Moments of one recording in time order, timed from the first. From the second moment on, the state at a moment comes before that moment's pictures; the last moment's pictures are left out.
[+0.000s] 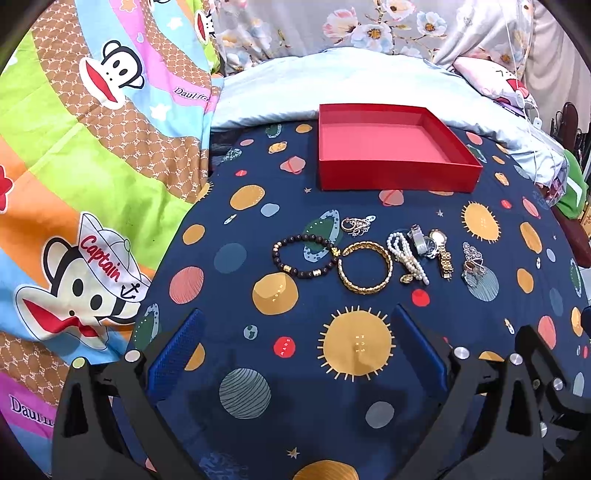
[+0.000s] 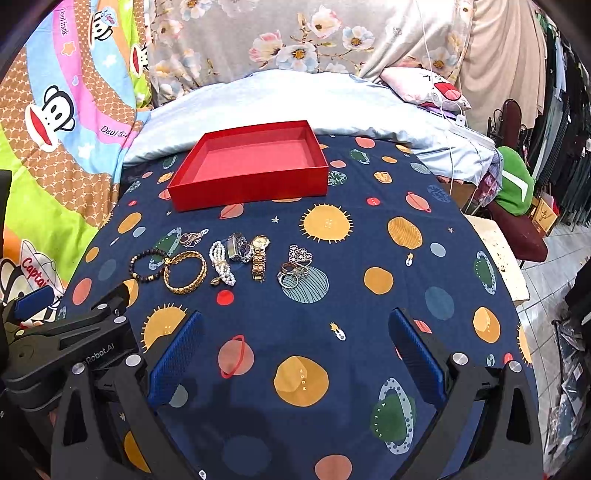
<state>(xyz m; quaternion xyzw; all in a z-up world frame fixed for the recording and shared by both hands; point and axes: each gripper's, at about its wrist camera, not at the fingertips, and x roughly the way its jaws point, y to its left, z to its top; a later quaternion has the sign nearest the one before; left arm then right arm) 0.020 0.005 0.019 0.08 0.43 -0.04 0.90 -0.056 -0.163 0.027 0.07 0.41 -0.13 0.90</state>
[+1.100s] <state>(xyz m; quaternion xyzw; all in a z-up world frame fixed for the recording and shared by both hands) 0.031 0.001 0.008 0.07 0.45 -0.04 0.89 -0.046 -0.165 0.017 0.07 0.42 -0.13 0.89</state>
